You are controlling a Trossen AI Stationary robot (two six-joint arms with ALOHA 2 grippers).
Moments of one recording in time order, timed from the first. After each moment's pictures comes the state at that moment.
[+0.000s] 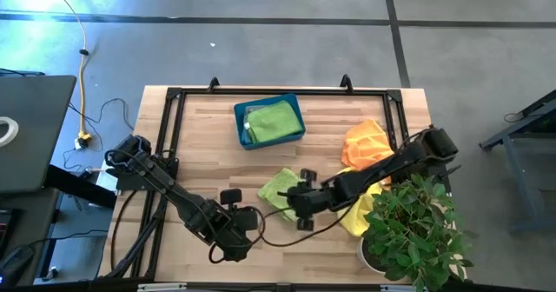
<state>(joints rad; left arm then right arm) -0.53 1.81 1.61 -1.15 -0.33 -0.73 0.39 1.76 1.31 -0.53 0.32 0.34</state>
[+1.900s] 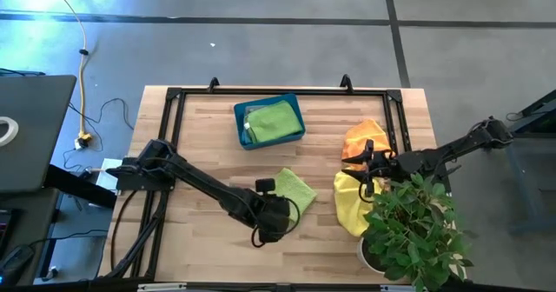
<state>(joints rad) -0.33 2.01 1.60 -0.84 -0.40 -0.42 0.35 0.45 0.05 0.33 0.45 0.13</state>
